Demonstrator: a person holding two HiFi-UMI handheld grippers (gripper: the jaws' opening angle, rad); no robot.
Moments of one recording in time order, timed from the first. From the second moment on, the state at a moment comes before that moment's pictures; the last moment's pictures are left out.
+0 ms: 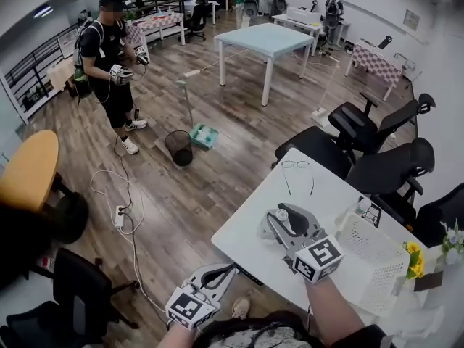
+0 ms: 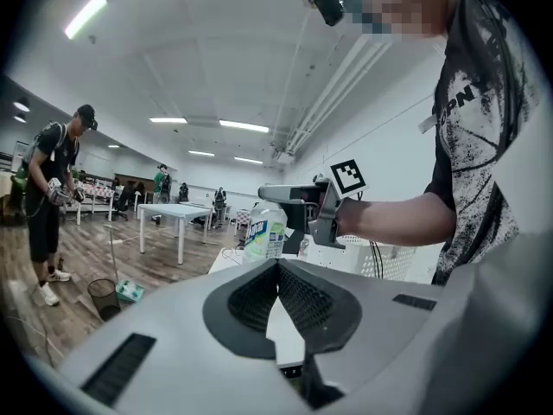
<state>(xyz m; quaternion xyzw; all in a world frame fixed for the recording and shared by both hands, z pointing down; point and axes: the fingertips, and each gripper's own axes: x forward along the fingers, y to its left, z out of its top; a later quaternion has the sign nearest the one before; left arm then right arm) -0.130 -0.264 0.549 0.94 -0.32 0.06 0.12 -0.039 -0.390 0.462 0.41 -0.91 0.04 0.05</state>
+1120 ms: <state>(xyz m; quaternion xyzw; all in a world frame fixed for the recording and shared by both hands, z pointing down) -0.138 -0.249 0.582 0.93 -0.33 0.10 0.14 -0.046 -0.406 0.573 0.44 -0.88 0.08 0.12</state>
